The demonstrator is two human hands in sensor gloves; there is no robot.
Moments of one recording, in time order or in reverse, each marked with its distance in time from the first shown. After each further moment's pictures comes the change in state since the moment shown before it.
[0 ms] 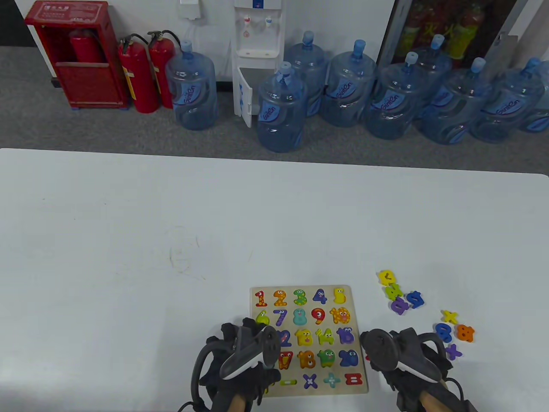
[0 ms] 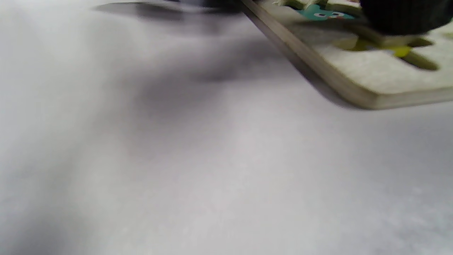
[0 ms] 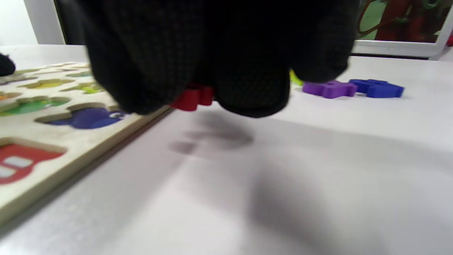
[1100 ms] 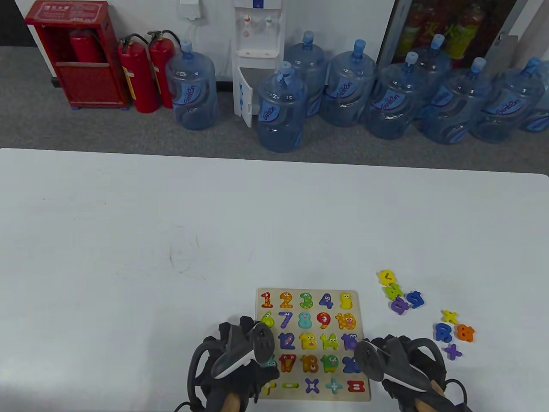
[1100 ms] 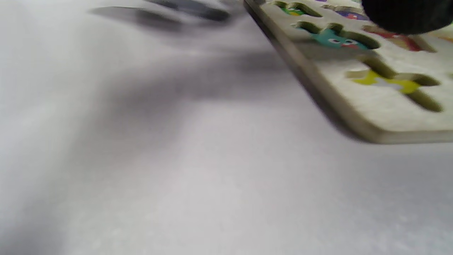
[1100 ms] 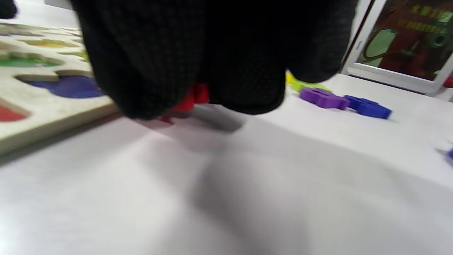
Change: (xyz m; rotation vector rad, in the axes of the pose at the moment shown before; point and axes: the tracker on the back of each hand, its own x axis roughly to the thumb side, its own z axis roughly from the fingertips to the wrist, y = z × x) left_hand -0.011 0.004 0.003 0.018 -0.023 0.079; right_hand 0.018 0.003 0.010 -0.003 -0.033 0.155
